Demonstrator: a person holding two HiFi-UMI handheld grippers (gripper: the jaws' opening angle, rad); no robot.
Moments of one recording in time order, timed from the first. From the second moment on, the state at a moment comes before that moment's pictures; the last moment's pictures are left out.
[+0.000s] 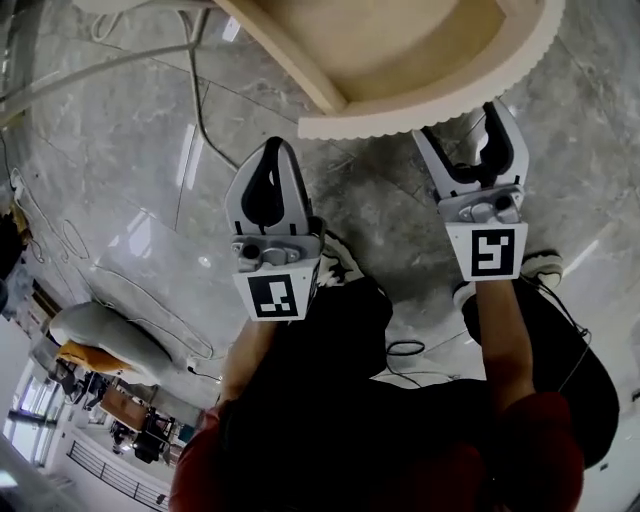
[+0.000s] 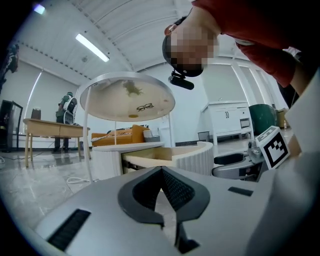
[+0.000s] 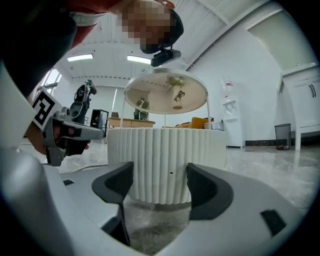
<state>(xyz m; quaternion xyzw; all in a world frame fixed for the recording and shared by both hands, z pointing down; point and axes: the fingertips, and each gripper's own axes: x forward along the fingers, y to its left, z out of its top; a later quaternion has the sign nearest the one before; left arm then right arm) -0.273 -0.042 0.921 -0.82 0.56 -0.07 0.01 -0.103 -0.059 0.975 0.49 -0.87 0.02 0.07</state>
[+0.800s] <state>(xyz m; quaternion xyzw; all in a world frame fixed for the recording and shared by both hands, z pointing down) -0.308 -0.064 0.926 -0.79 0.61 -0.07 0.00 -0.121 -0.105 0.972 0.50 -0.86 0.04 0.03</state>
